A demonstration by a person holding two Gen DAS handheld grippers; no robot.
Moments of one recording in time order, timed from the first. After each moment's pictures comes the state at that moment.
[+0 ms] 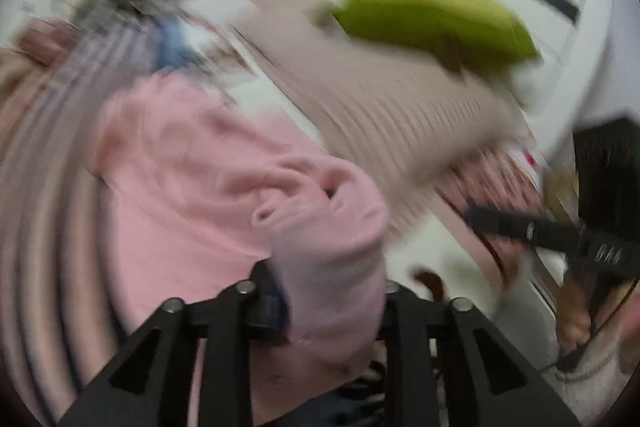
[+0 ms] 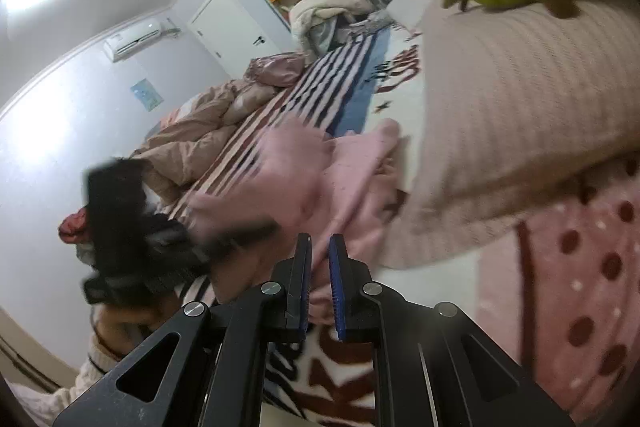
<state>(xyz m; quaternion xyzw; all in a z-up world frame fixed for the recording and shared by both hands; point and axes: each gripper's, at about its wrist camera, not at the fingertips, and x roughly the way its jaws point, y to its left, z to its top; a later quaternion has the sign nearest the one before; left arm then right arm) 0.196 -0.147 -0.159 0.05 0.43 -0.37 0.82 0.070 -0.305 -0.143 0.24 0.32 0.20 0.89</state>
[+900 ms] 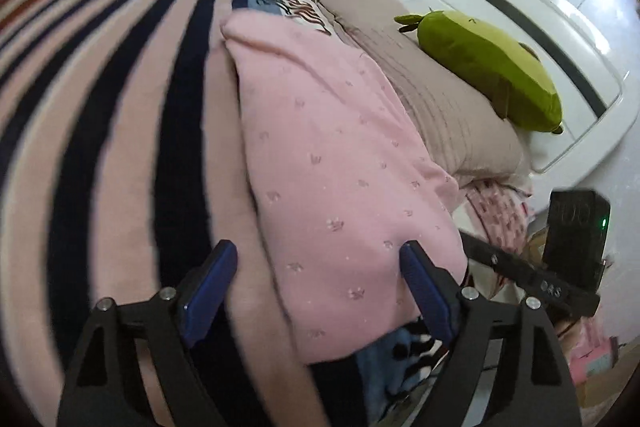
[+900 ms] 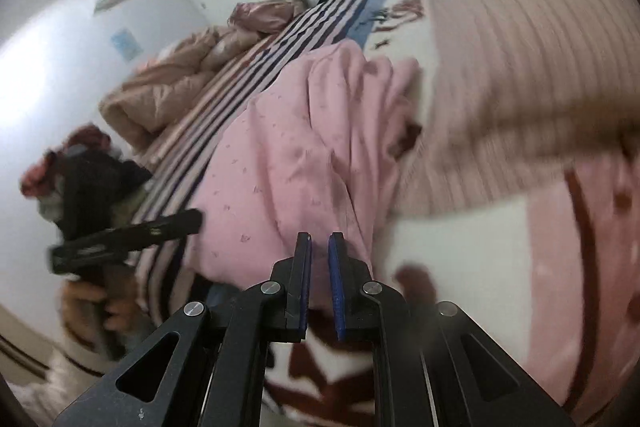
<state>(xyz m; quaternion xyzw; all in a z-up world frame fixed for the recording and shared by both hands) 0.209 -0.037 -0.200 -0.14 0.46 -0.32 0.82 0.085 -0.264 -0.186 0.19 0.40 0.19 0.88</state>
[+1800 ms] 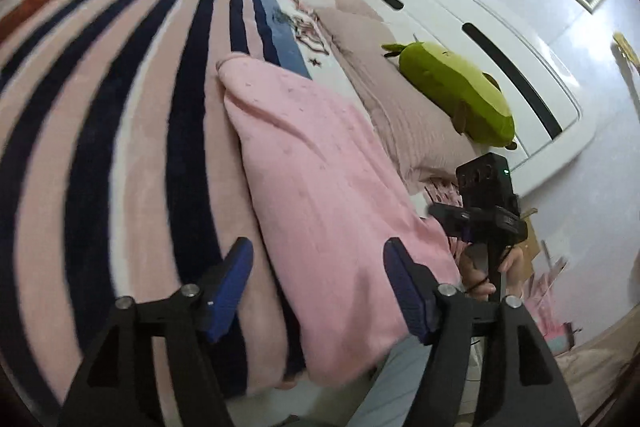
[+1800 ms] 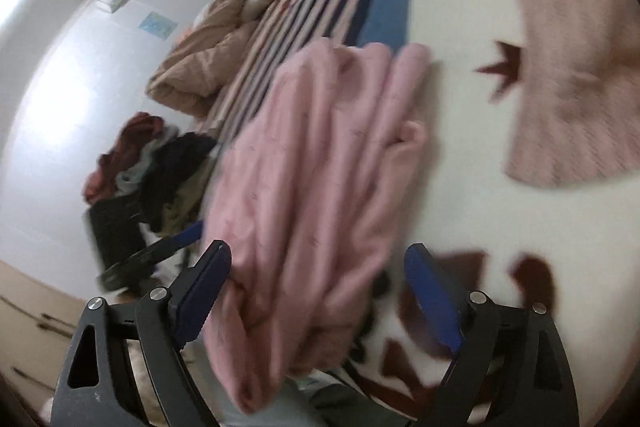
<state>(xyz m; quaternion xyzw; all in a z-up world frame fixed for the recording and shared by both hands) 0.162 0.064 -0.178 -0.19 0.45 -0.35 0.80 0.130 -0.235 -0.202 0.29 0.50 0.33 0.74</state>
